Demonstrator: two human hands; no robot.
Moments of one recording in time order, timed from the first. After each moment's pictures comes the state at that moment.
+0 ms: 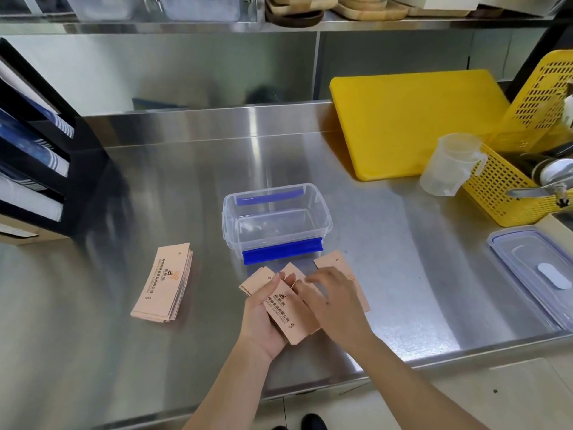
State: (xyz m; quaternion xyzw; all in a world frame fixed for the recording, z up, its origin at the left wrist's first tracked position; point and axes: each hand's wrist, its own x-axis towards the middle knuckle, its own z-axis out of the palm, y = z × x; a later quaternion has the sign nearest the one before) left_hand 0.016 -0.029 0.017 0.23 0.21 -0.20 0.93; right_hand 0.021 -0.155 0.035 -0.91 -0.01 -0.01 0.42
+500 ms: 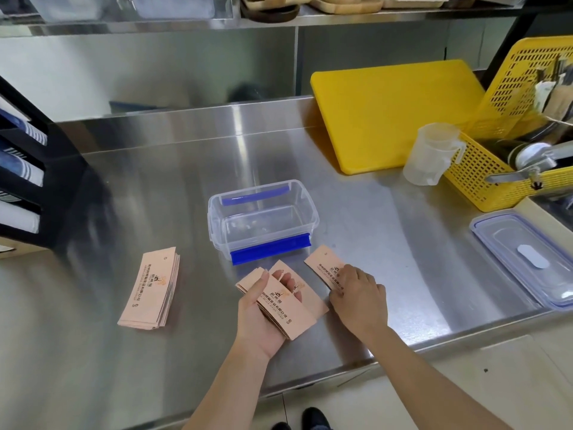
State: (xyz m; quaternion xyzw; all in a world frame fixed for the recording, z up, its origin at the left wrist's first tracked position) left_hand 0.016 -0.035 0.013 0.21 0.26 -0.20 0.92; right_hand 0.027 -0.205 -0.007 -0.98 0.09 -0.01 0.16
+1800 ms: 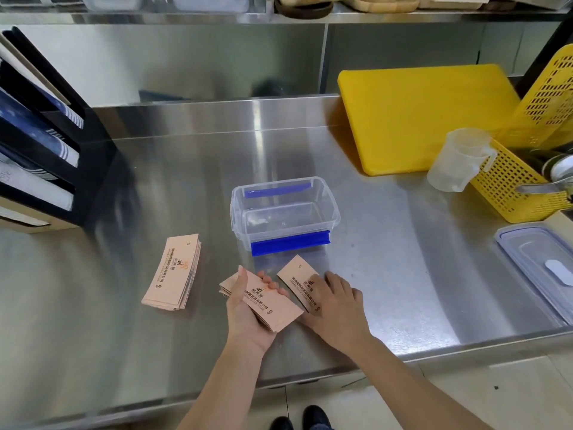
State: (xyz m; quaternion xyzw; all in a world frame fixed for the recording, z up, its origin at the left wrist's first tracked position) left_hand 0.011 -0.005 0.002 0.16 0.25 -0.08 0.95; right_hand 0.010 -0.153 -0.006 -0.98 -0.06 0.06 0.15
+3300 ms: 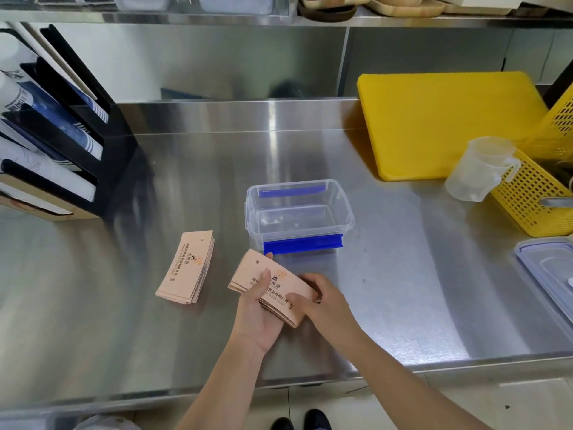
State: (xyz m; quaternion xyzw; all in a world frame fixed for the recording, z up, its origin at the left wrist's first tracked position) left_hand 0.007 0.004 0.010 0.26 0.16 -0.07 0.95; right_hand 0.009 -0.122 0.030 -0.79 0.02 0.16 0.60
